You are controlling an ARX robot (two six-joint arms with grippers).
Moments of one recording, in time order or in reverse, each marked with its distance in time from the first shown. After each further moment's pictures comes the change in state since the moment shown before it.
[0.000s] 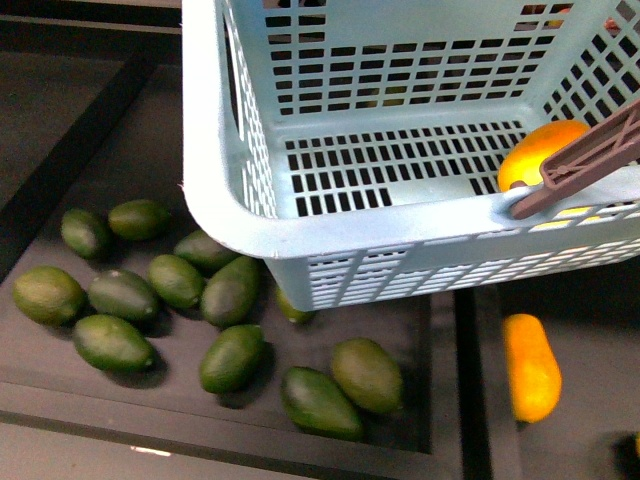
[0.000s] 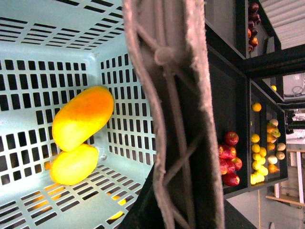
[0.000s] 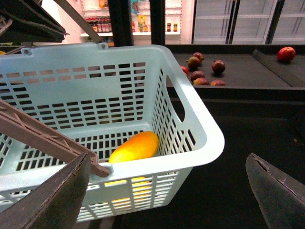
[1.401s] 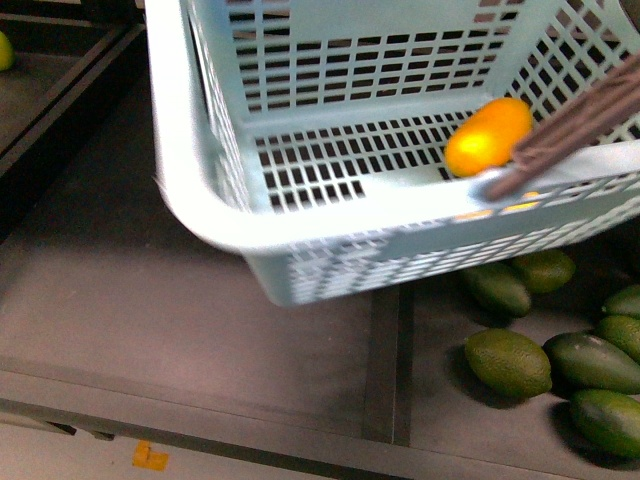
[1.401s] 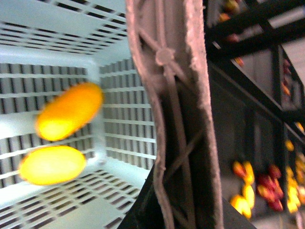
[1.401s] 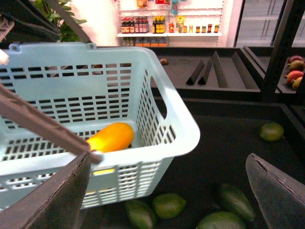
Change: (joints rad) left arm 0.006 0.006 0.011 -0.022 -0.132 -0.028; right arm 0.000 -0.002 -0.001 -0.003 -0.007 0.000
